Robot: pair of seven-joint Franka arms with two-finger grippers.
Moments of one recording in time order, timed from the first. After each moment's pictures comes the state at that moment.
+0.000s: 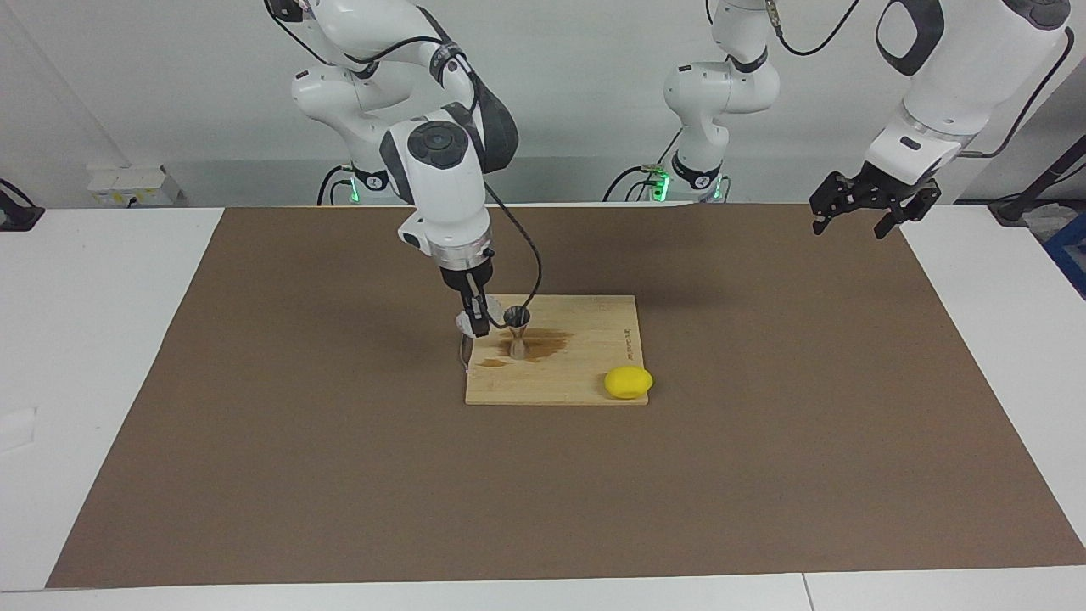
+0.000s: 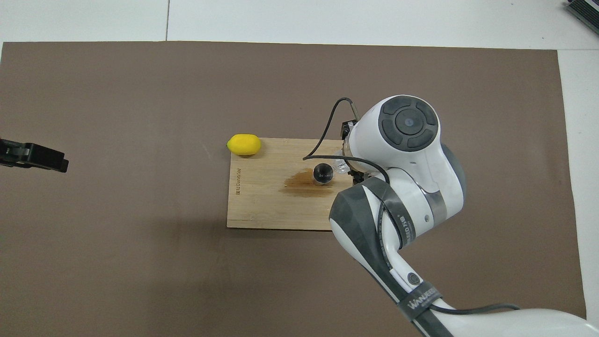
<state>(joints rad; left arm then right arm) -0.06 -0.04 0.05 -1.66 -0.01 1.57 0.15 0.37 0.24 0.10 -1.74 -0.04 2.04 1.80</state>
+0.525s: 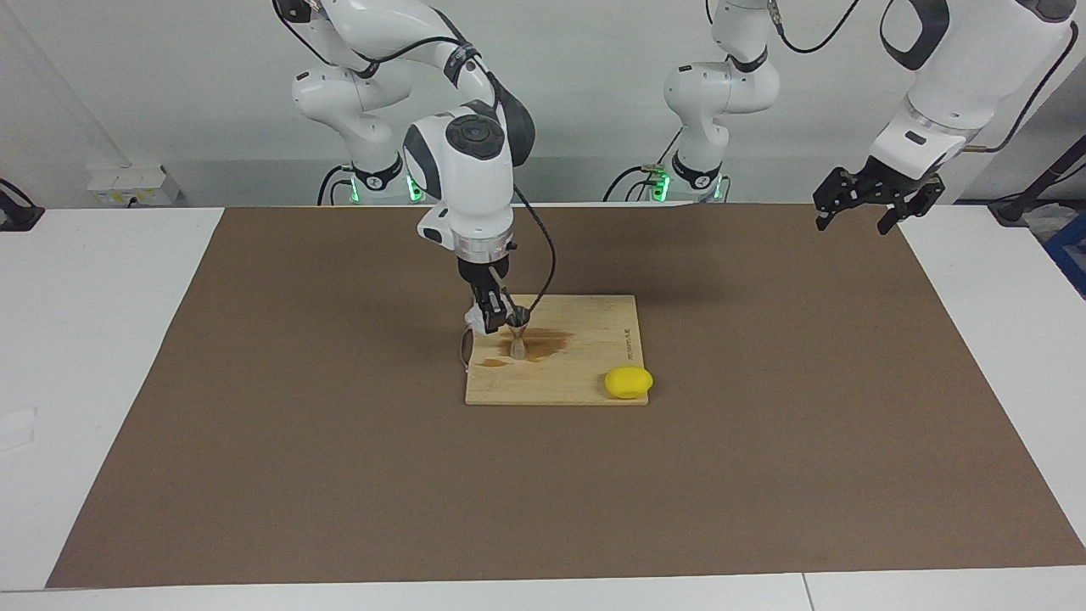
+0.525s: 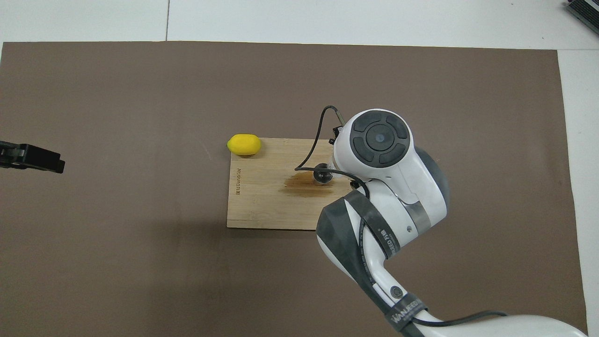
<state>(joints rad) -0.06 -0.05 0.05 -1.66 -0.01 1.57 0.15 0.42 0.24 0.10 -1.75 -0.16 2.04 1.80</state>
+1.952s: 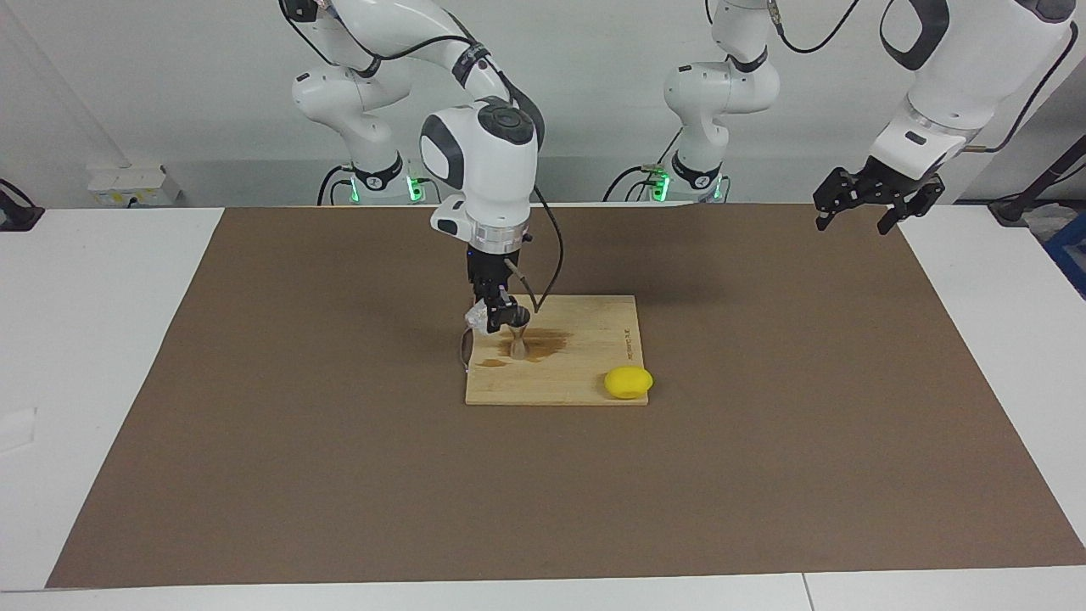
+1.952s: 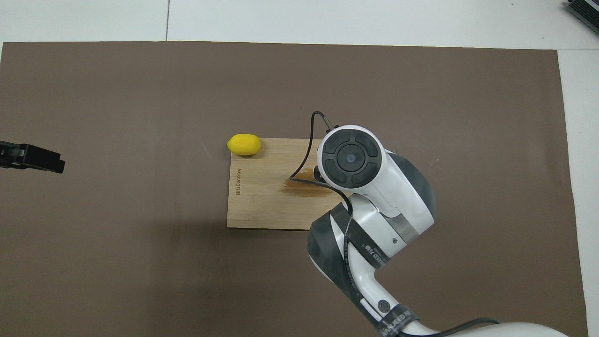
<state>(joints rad) -0.06 -0.05 0.05 -1.66 -0.01 1.57 0.15 0.44 0.24 0.09 -1.74 -0.19 2.04 1.81</state>
